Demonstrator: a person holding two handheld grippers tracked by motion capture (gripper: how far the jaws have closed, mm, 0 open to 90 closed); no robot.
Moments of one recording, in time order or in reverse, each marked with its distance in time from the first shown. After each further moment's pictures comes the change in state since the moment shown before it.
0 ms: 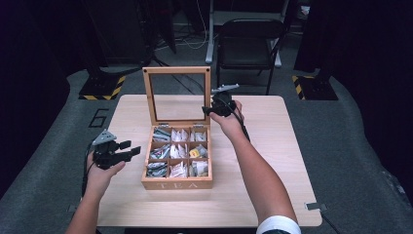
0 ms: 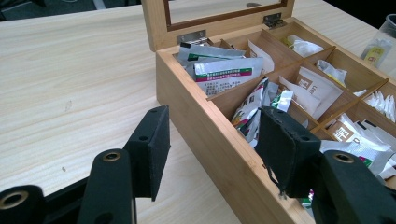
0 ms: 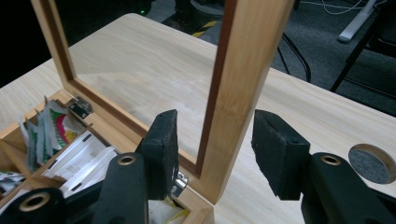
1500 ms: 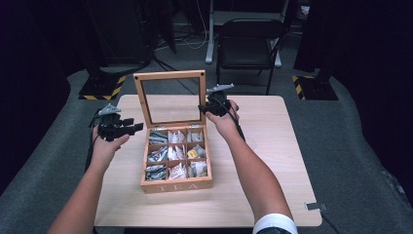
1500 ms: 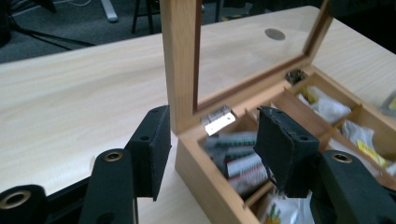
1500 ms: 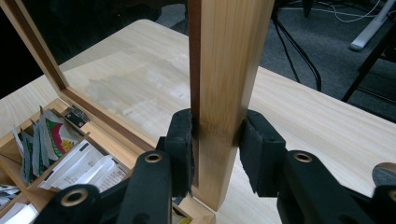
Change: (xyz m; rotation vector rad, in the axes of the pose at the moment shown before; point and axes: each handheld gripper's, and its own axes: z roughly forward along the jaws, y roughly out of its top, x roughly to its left) left arm 0.028 0.078 0.031 0.010 0.028 -0.012; right arm 0.010 0.005 0.010 -0.022 0.032 -0.022
